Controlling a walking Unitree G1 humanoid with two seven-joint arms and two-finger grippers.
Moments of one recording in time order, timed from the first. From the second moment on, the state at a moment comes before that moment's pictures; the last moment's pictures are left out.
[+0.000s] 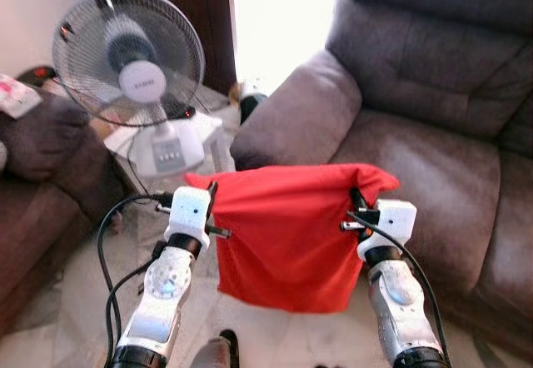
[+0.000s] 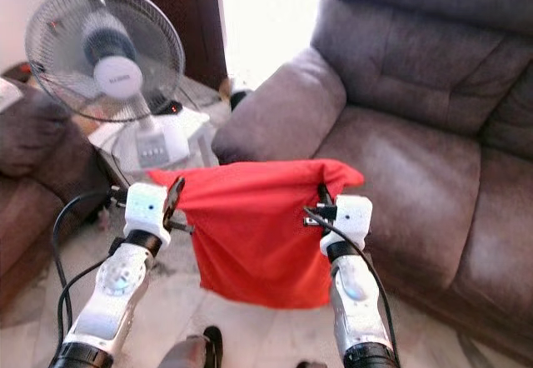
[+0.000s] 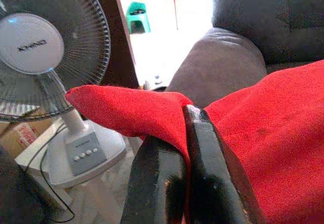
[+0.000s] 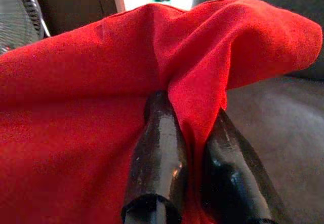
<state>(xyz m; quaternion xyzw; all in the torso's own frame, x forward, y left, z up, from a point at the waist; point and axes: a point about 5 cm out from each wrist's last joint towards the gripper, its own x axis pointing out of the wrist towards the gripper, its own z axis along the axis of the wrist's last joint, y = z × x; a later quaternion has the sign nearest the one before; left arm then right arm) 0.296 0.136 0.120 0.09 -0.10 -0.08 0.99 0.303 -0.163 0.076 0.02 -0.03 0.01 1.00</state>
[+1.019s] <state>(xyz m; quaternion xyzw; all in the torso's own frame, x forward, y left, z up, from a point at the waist) 0.304 0.141 0.128 0.10 -0.12 -0.05 0.99 0.315 -0.156 0.088 0.02 -0.05 0.03 1.00</state>
